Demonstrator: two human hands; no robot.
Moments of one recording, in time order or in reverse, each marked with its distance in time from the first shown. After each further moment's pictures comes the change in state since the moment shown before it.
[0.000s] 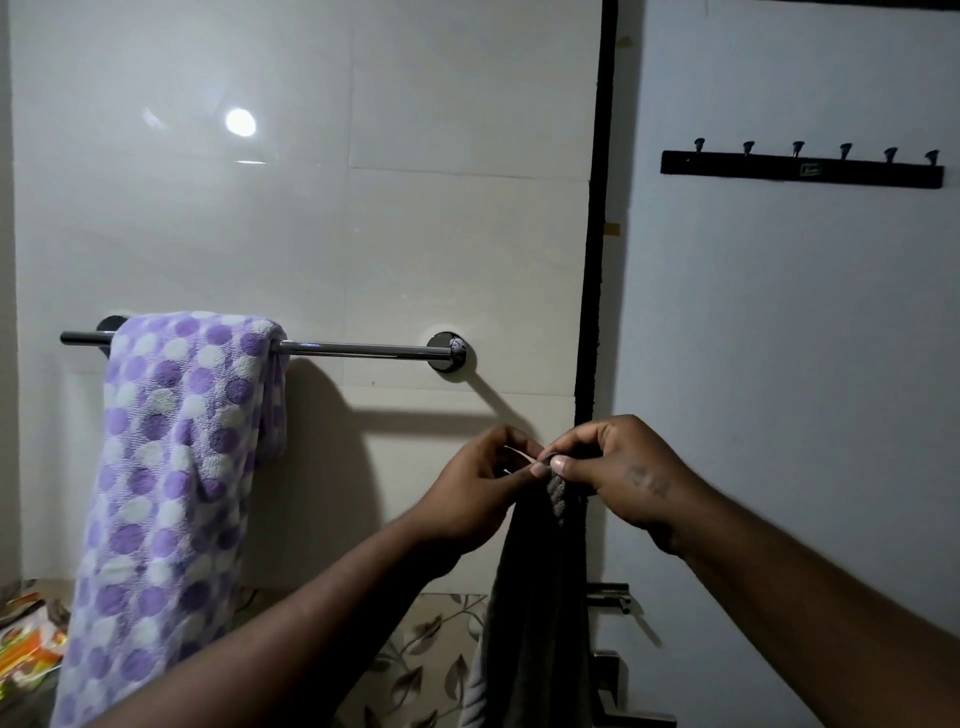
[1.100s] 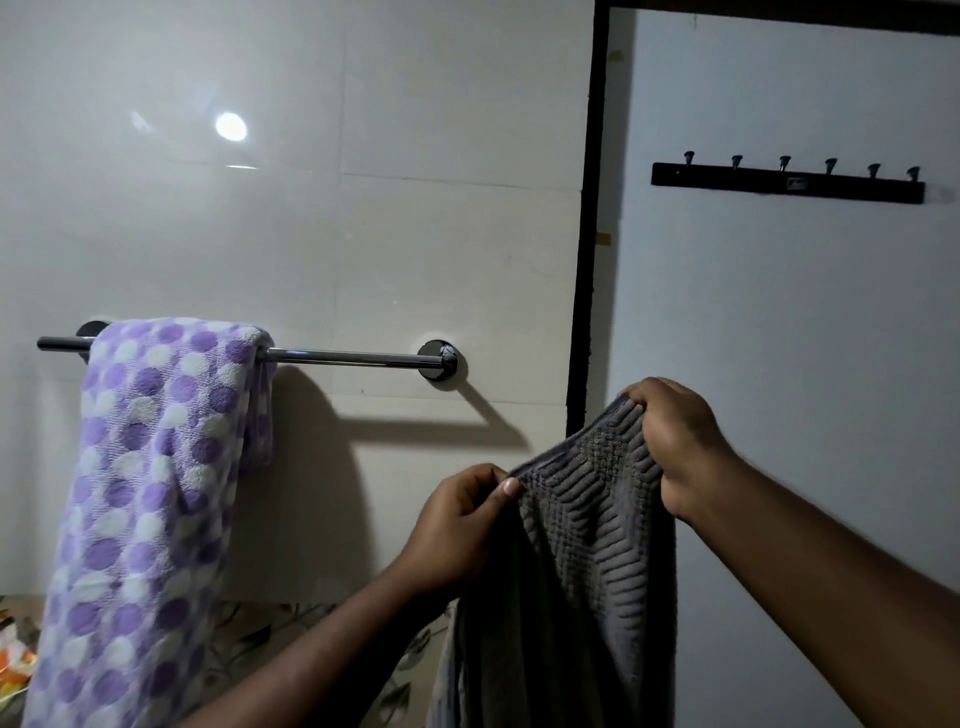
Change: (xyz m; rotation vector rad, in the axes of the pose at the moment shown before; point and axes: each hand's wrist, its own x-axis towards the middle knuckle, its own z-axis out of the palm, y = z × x) left_hand -0.009 -0.030 -0.003 0.039 0.052 0.063; right_hand 0.025 -0.009 -0.032 0.405 0.451 0.190
